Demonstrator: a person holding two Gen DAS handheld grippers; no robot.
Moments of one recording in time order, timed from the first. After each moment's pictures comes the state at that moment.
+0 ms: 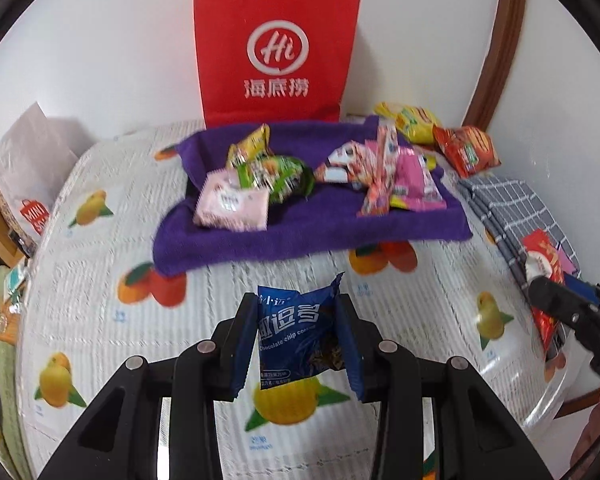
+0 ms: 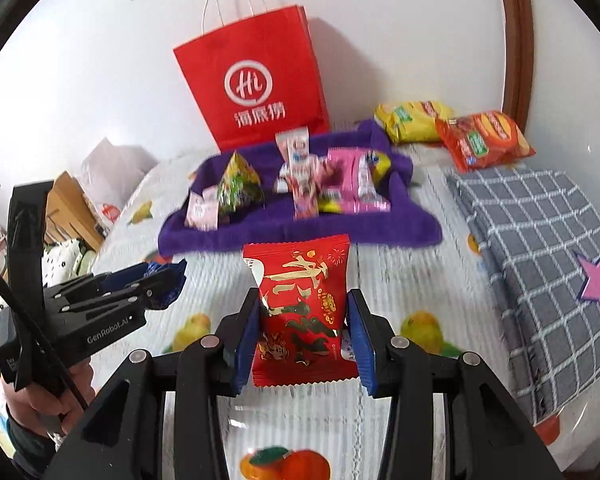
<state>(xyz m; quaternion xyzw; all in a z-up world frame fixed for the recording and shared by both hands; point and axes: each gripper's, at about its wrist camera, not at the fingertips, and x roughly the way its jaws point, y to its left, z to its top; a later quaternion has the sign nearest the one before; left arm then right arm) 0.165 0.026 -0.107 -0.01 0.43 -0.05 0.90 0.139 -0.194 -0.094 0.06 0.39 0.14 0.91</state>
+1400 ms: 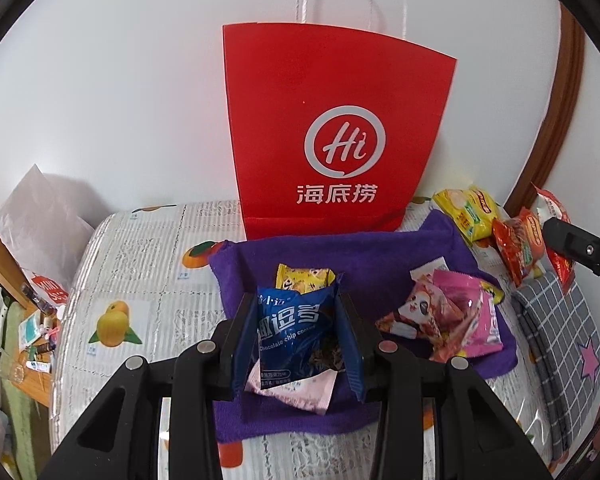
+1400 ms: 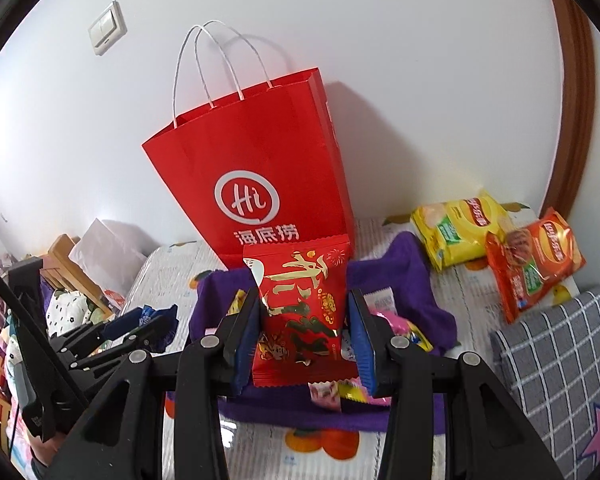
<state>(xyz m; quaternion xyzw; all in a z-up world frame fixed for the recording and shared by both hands) 0.306 0.063 -0.060 -0.02 0.39 0.00 0.92 0.321 -0.166 -0.029 0.08 0.36 0.17 0.92</state>
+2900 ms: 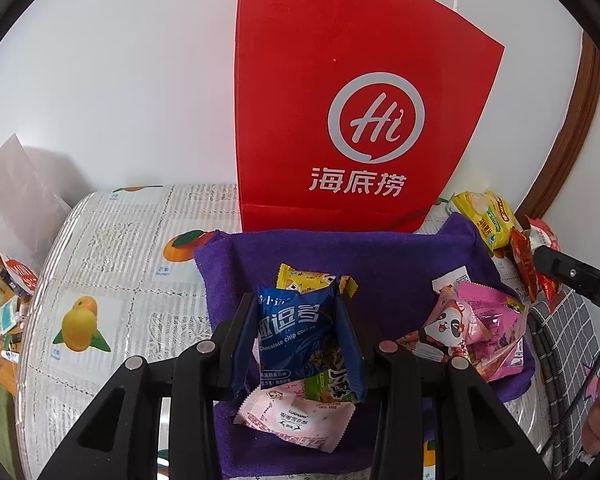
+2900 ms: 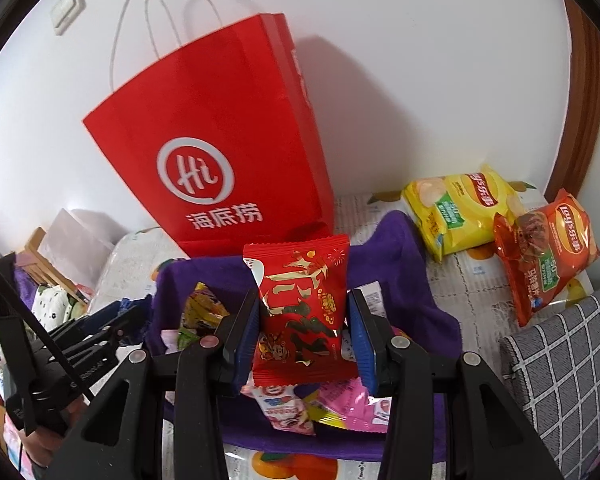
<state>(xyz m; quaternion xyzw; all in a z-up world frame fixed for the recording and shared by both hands) 0.341 0.077 -0.102 -0.06 0.40 -0.01 0.92 0.369 -0.174 -0.082 0.08 0.39 0.14 0.91</state>
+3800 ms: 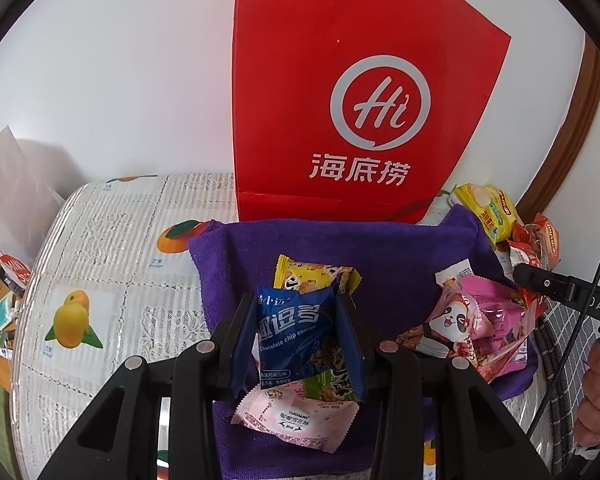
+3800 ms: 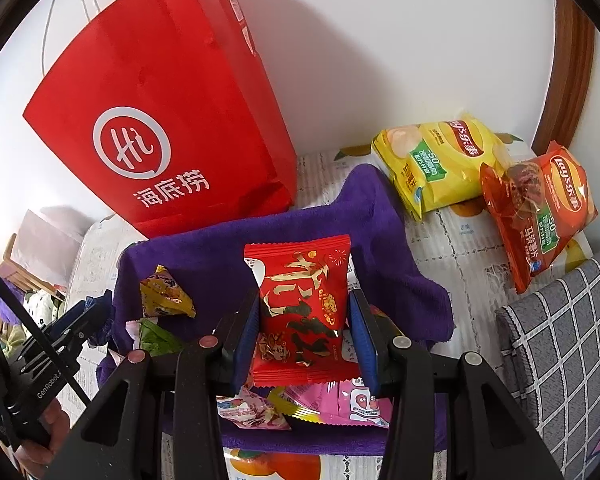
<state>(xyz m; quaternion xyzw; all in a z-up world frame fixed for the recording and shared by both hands) 0.346 0.078 -0.112 -0.06 0.41 -0.01 0.91 0.389 -0.183 -0.120 0.09 0.46 0.10 0.88</state>
